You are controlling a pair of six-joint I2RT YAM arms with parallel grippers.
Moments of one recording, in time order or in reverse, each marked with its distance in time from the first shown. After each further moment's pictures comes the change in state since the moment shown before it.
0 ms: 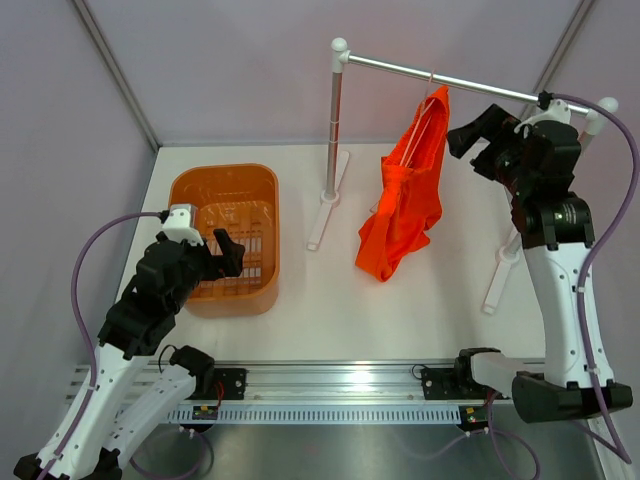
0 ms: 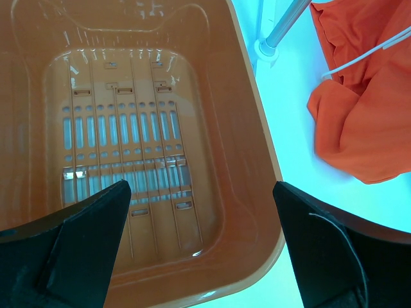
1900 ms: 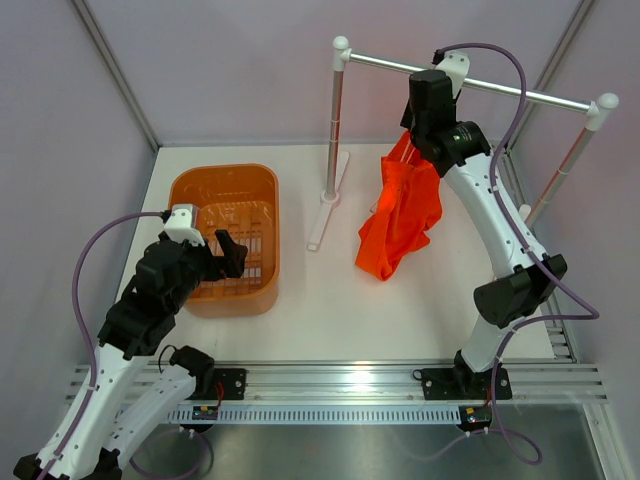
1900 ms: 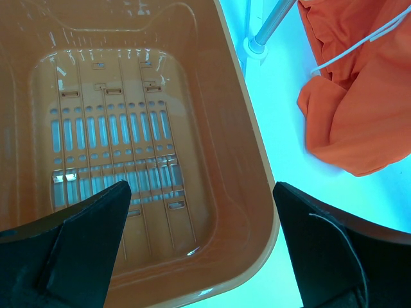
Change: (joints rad) left arm 0.000 0.000 0.000 0.007 0.041 0.000; right arm 0.360 0.635 0.529 -0.066 0.703 -0.204
